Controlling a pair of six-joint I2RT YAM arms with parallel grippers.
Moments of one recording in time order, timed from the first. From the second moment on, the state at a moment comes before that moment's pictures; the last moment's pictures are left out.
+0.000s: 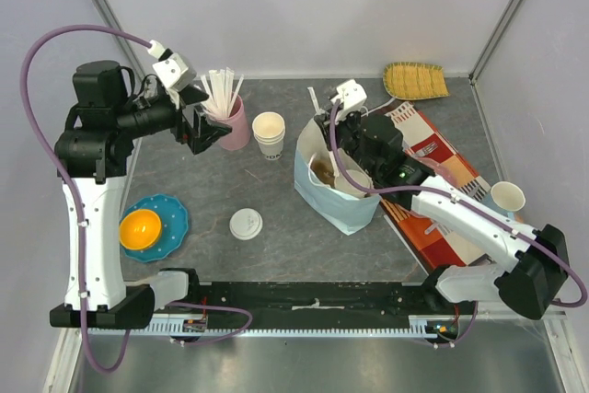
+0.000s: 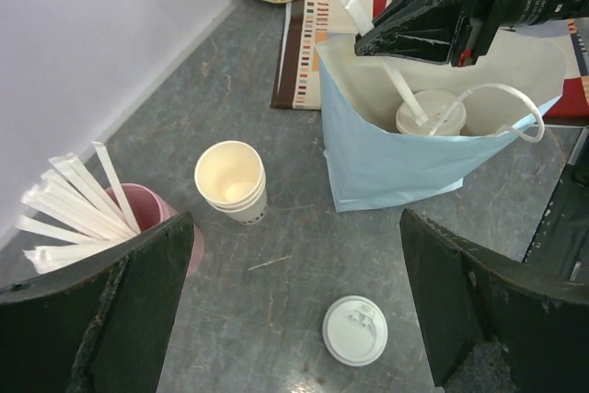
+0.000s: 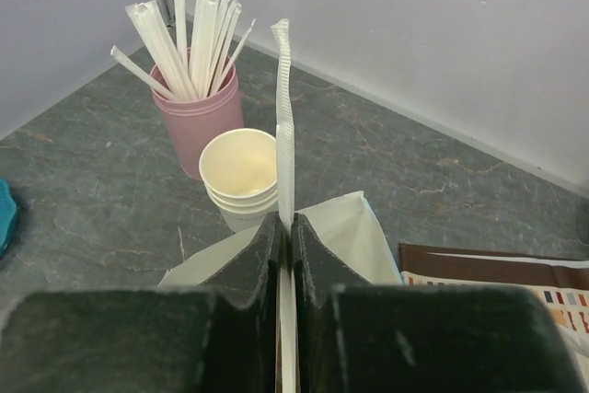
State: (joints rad) left arm -0.03 1.20 1.80 -1.01 0.87 0.45; right arm 0.77 1.28 1.09 0.14 0.19 -0.01
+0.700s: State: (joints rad) left arm -0.03 1.14 1.65 -0.96 0.85 0.42; right arm 0.76 1.21 1.11 0.07 0.09 0.03
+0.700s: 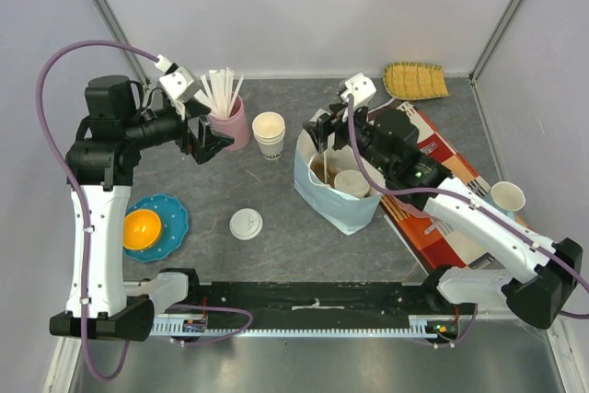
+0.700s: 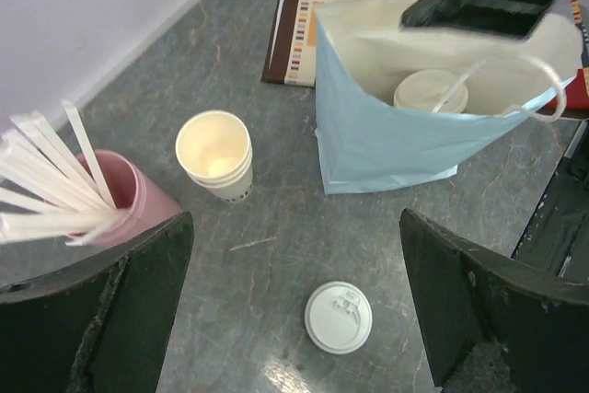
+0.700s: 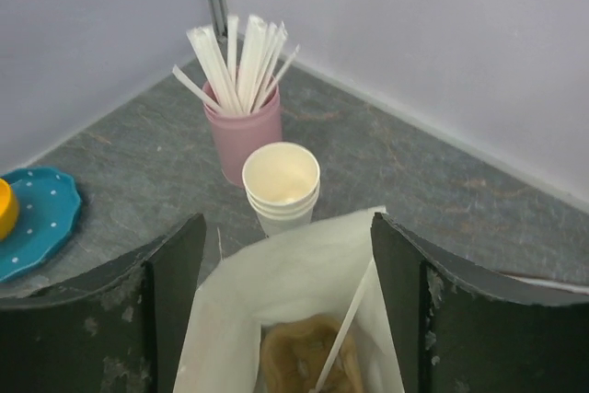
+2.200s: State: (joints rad) left arm -0.02 0.72 0.50 -0.31 -0.04 -0.14; right arm -0.05 0.94 0.67 -0.28 0.44 0.44
